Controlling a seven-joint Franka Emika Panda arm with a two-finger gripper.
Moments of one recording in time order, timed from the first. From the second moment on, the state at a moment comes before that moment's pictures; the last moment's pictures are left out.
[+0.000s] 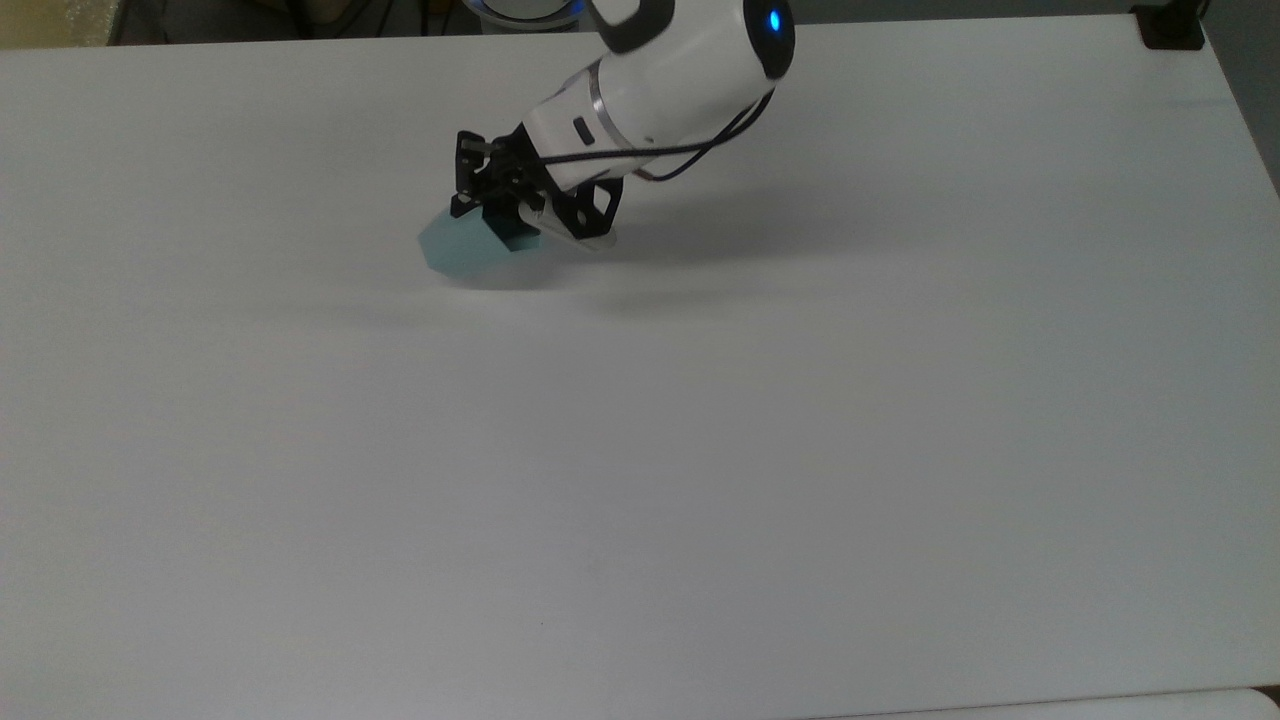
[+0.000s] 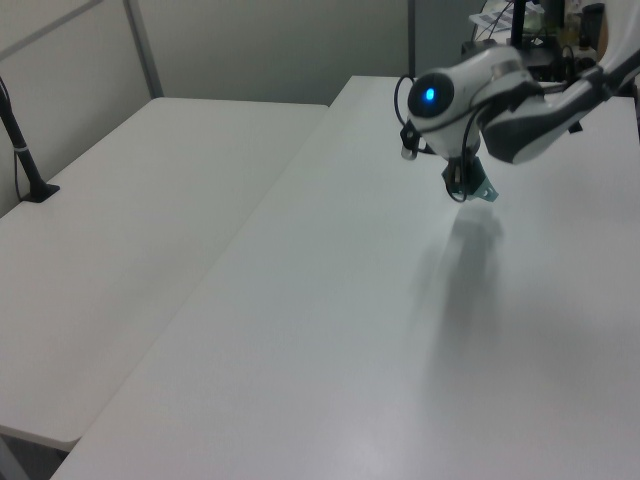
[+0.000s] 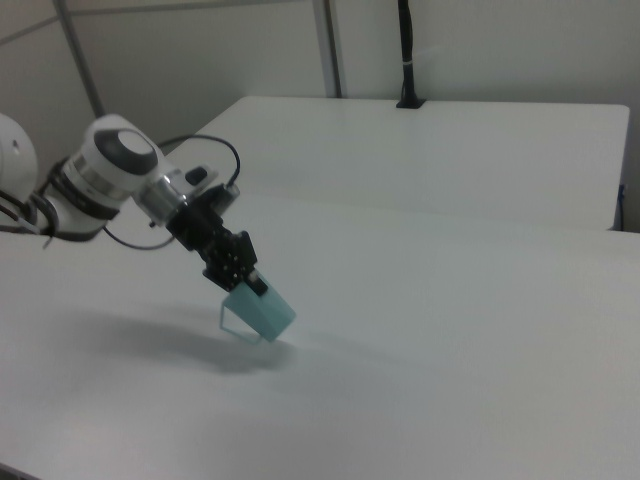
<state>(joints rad) 0.54 0.23 -0.12 -1.89 -0.71 1.75 0.56</state>
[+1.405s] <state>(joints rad) 0.27 0.12 -0.13 -2.02 0.06 2.18 0.20</state>
